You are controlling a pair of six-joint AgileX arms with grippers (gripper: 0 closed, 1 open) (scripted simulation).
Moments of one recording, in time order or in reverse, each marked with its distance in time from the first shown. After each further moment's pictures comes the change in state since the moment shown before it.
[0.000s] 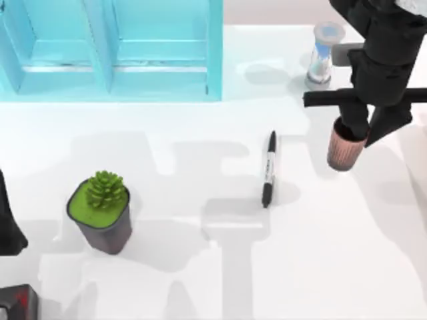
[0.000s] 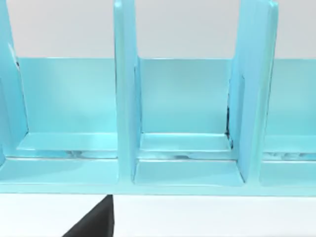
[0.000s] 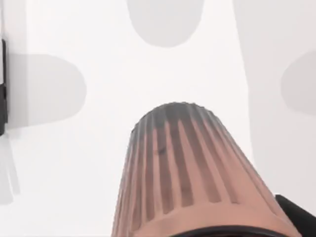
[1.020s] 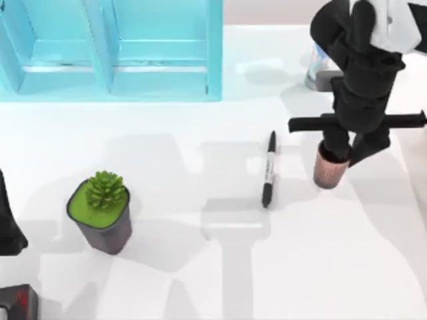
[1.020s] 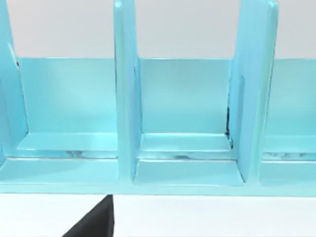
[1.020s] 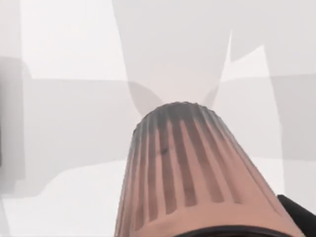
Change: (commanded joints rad) left arm 0.000 0.000 0.000 0.000 0.000 0.000; right arm 0.030 0.040 -0.138 0.179 0.003 0.031
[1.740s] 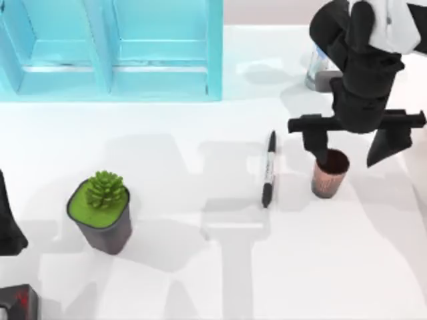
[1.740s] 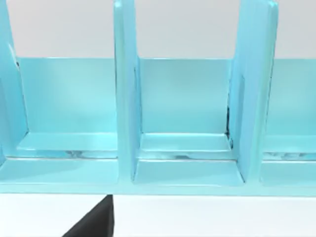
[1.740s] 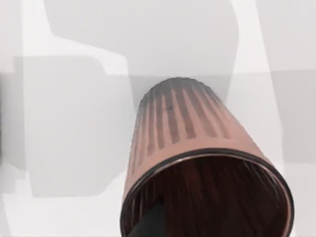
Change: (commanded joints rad) left arm 0.000 0.000 0.000 0.000 0.000 0.000; right arm 0.000 0.000 0.000 0.000 0.000 0.000
